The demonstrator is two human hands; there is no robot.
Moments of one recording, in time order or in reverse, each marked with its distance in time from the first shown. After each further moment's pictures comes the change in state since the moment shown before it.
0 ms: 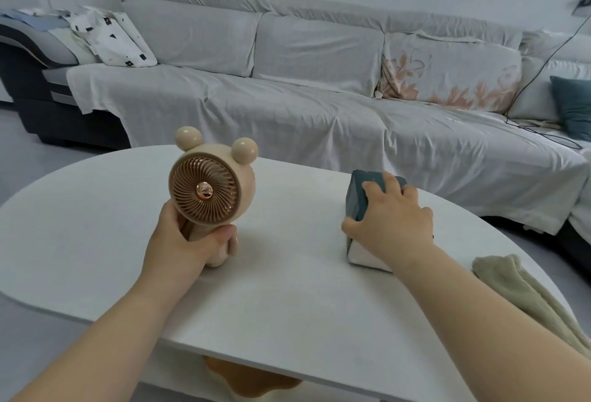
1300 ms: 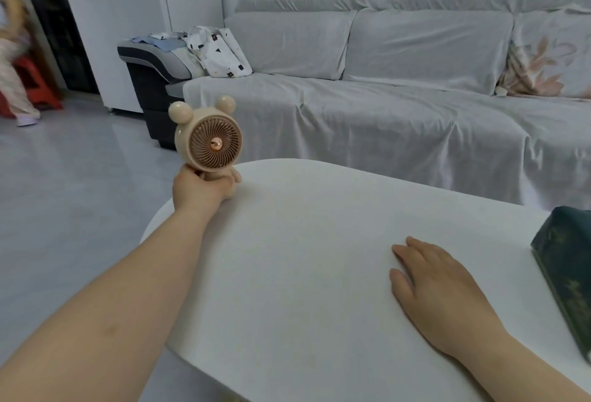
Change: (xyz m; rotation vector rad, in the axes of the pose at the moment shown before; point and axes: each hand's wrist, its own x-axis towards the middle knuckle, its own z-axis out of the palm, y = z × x) left_hand 0.184 -0.045 -0.128 0.263 0.433 -0.101; right_hand 0.009 -0.121 0.076 0.211 -0.137 -0.367
